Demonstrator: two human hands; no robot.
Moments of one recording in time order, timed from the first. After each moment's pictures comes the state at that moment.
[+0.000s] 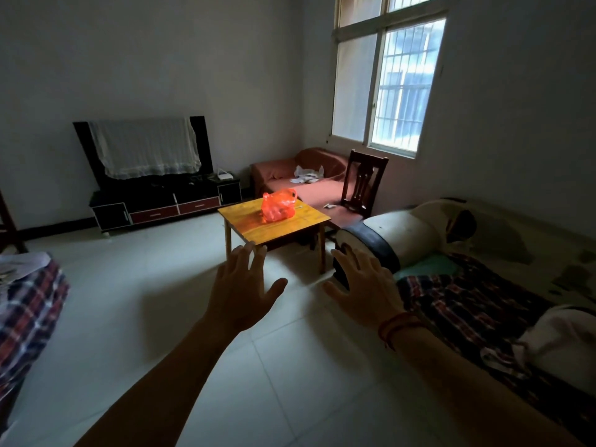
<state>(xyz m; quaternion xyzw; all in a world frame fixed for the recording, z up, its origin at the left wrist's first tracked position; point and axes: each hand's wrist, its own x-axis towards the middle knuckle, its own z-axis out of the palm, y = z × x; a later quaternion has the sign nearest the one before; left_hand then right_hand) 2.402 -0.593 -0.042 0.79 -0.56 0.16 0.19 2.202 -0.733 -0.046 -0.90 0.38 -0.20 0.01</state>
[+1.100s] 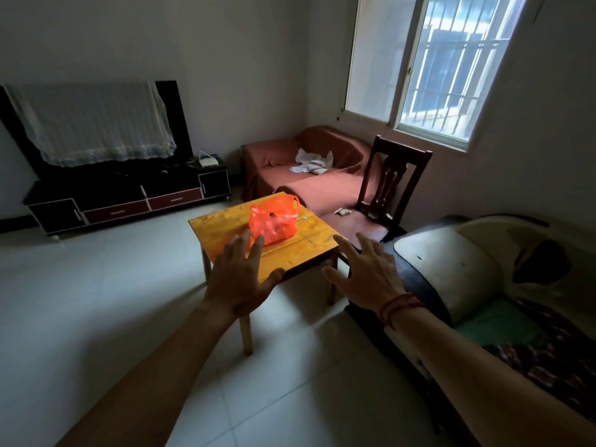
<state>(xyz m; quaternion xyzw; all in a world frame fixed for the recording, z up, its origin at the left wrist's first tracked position) 2.779 -1.130 -0.108 0.82 -0.55 0.11 0.16 2.570 -1.274 -0.096 -0.91 0.40 -0.15 0.01</state>
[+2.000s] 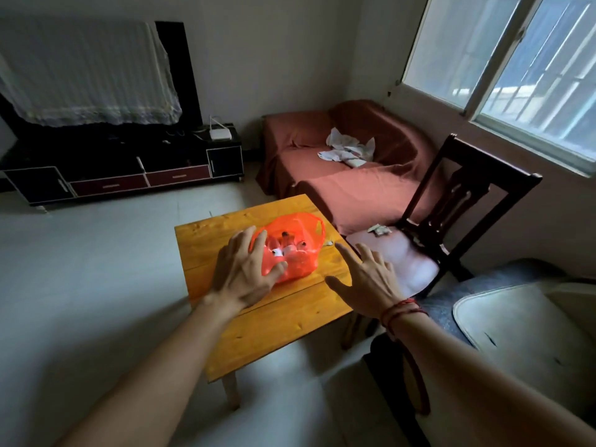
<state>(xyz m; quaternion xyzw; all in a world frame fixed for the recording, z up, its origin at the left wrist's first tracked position) 3.067 -1.492 -0.168 0.86 -0.47 0.03 0.20 2.874 -1.653 -0.166 -0.94 0.34 -0.06 0.04</state>
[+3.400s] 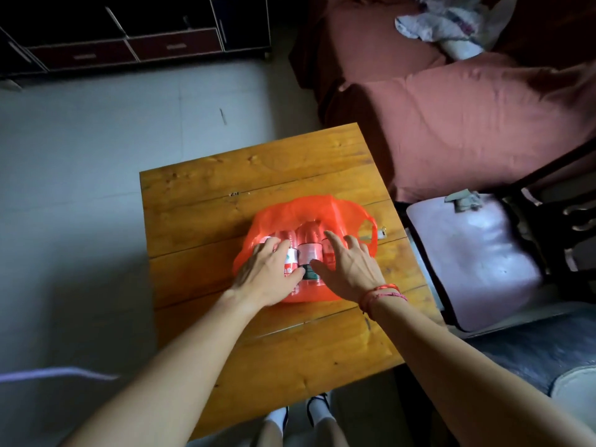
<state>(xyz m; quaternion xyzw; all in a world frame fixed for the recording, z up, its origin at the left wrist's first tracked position) 3.274 -1.772 -0.377 0.87 -0.34 -0.31 0.16 3.168 -1.917 -0.378 -0.90 0.31 0.19 0.25</state>
